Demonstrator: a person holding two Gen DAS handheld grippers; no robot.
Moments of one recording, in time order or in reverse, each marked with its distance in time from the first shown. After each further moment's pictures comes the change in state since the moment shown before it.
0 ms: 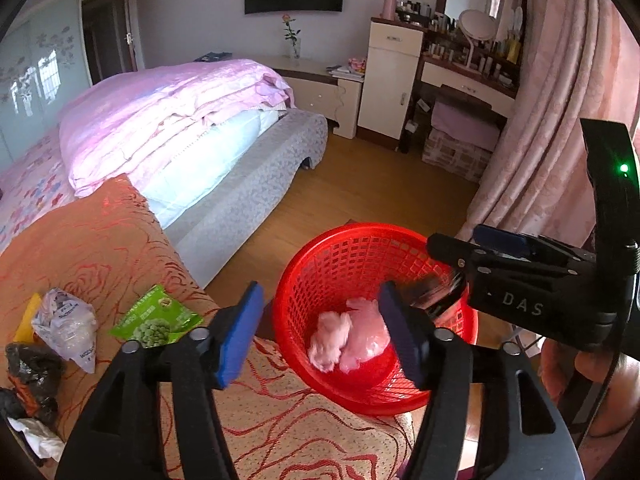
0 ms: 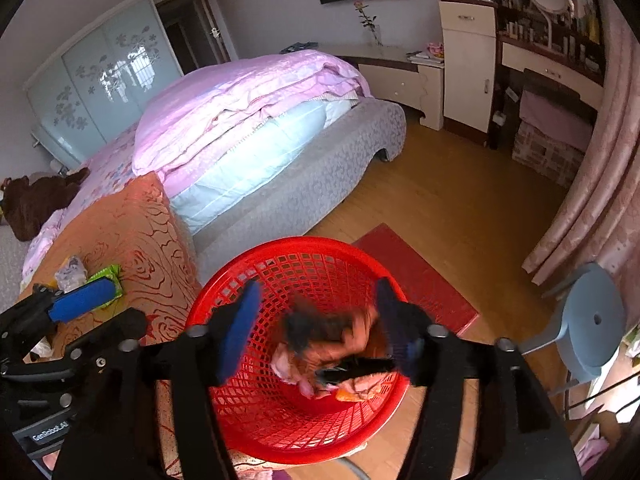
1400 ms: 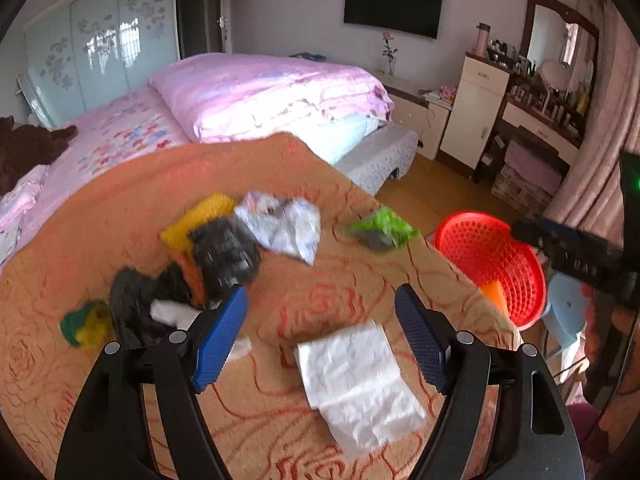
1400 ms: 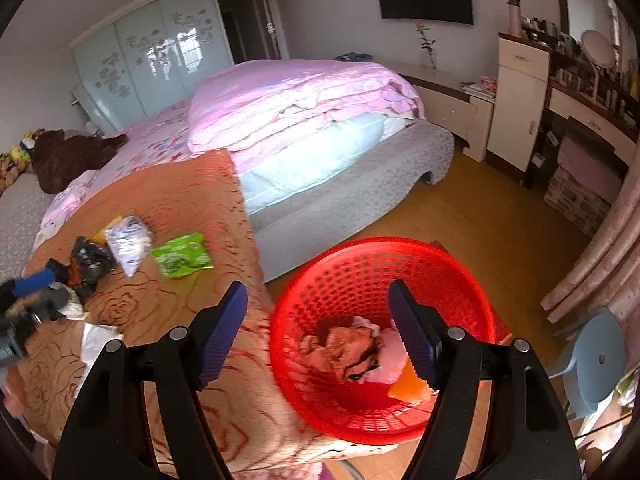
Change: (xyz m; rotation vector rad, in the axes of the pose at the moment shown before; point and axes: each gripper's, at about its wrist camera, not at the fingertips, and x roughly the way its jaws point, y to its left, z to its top) left arm -0.106 0.119 -0.080 -0.211 -0.037 0.193; right arm -0.026 0.095 -0.018 -0.195 -0.027 0.097
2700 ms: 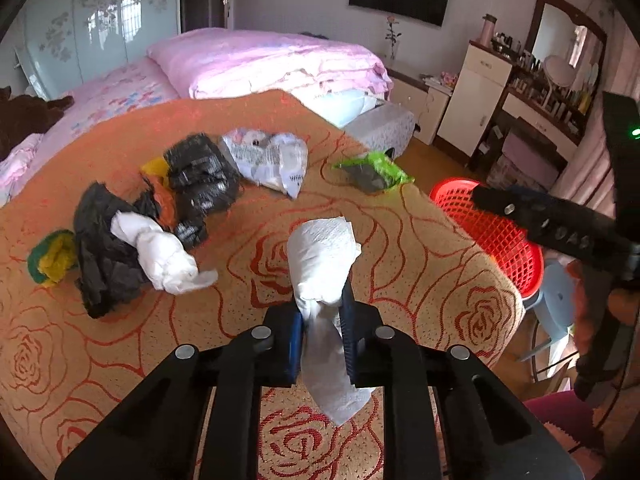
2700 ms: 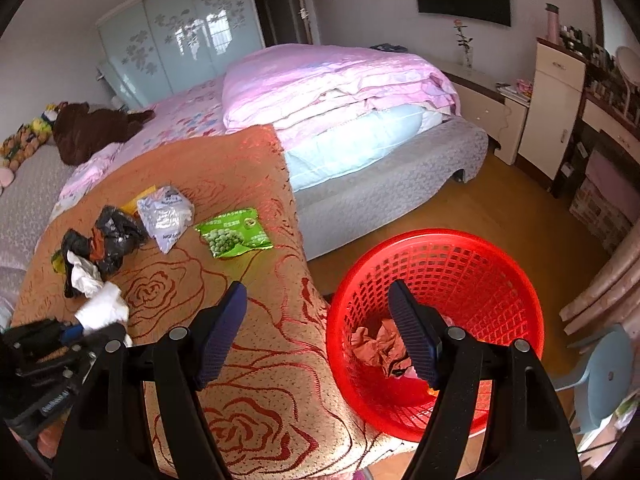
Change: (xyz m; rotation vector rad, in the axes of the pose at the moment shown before) left arm 0.010 -0.006 -0.039 -0.051 0.045 -0.023; right arm 0.022 0.038 -0.008 -0.090 0.061 0.070
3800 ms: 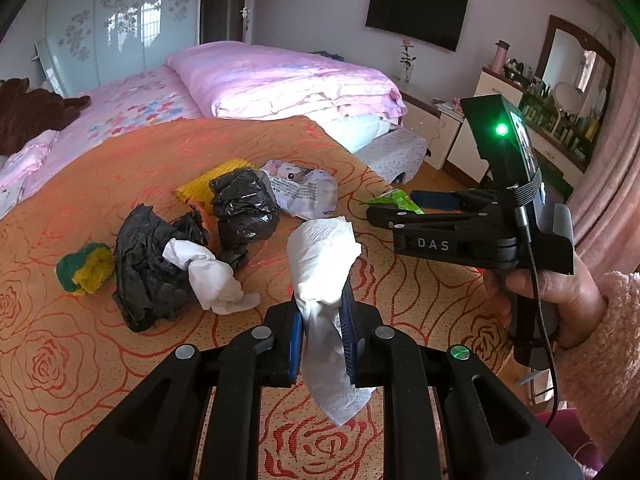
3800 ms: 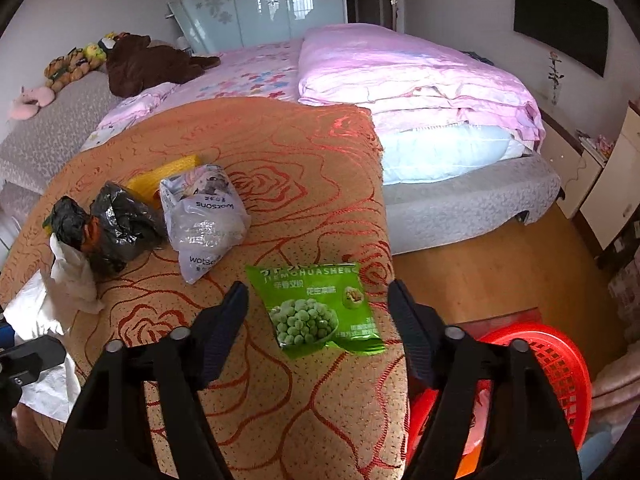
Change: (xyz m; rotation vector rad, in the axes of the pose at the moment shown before) left arm -0.020 0.021 0.012 -0.053 -0.060 0.020; right arm 0.081 0.058 0.043 -0.255 0.085 0.141
